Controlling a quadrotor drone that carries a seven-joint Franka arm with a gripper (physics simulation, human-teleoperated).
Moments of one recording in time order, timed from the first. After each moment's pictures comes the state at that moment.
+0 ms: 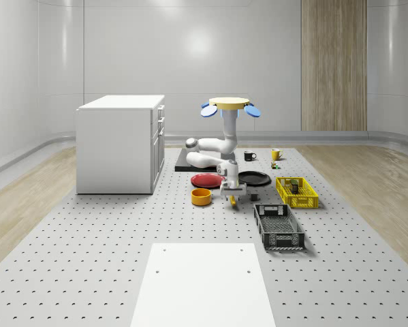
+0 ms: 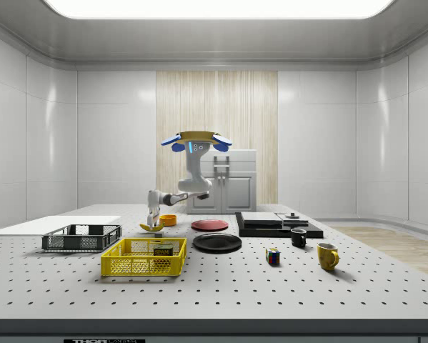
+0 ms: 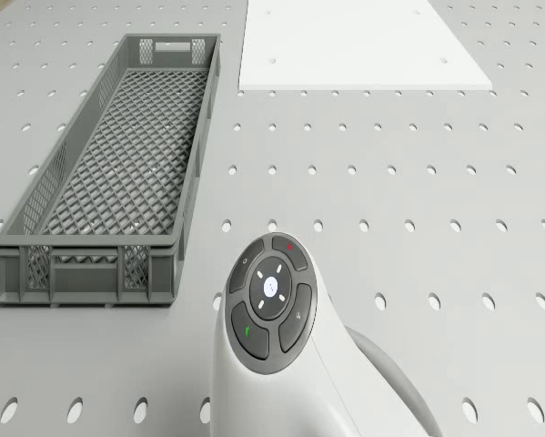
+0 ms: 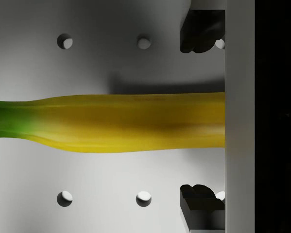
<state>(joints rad) -1.20 -1.50 1.14 -2.81 -2.00 1.64 1.68</state>
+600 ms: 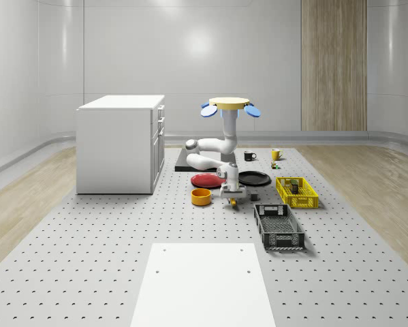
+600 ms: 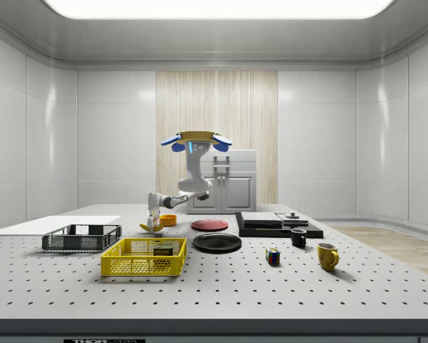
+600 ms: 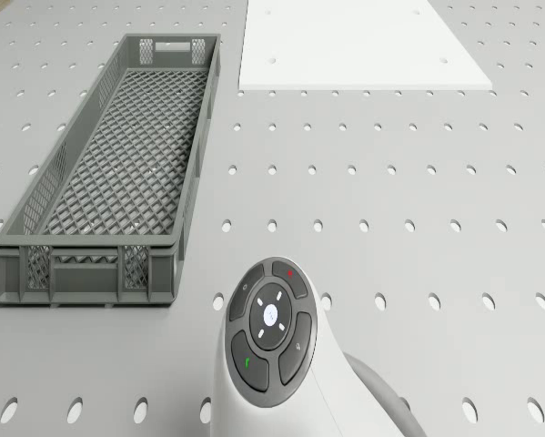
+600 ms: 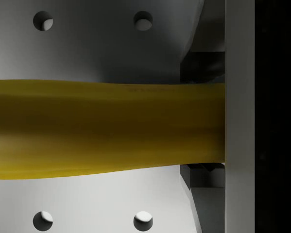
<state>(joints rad) -1.20 -1.49 1.09 -2.79 -2.05 1.66 1.68</state>
